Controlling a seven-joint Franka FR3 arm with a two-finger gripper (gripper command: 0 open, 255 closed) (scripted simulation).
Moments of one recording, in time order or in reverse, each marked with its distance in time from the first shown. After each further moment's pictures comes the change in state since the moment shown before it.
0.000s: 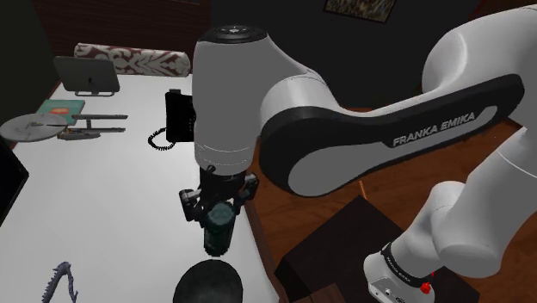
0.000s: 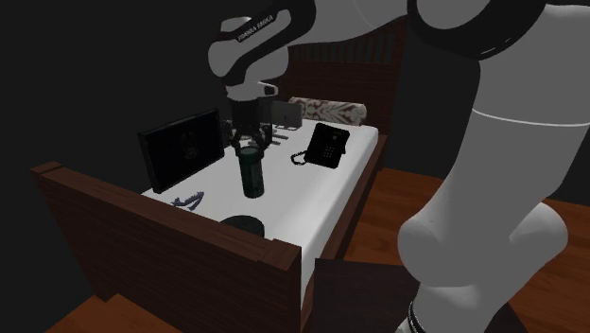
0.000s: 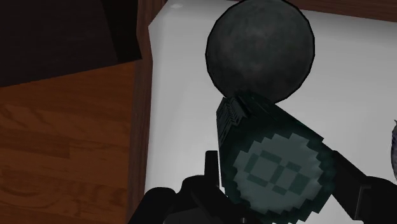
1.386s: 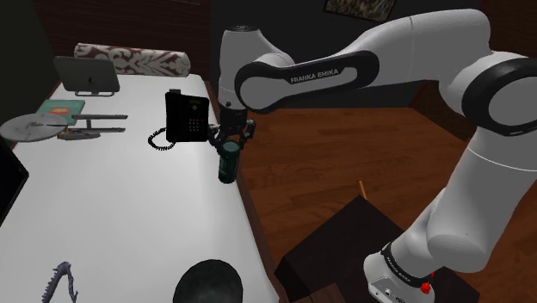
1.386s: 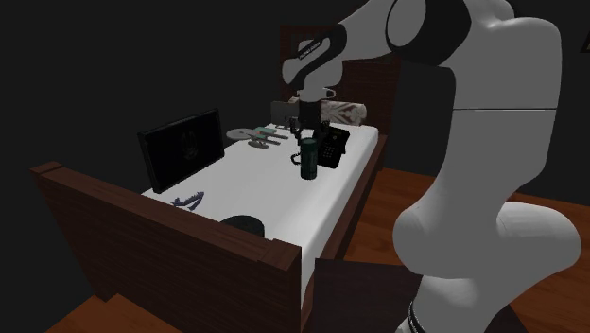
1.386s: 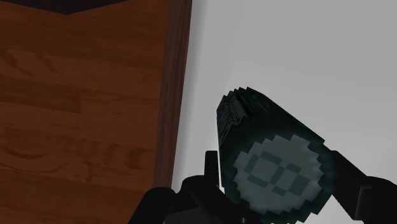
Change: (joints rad) arm -0.220 0.214 -0.200 0.149 -0.081 0.053 -0.391
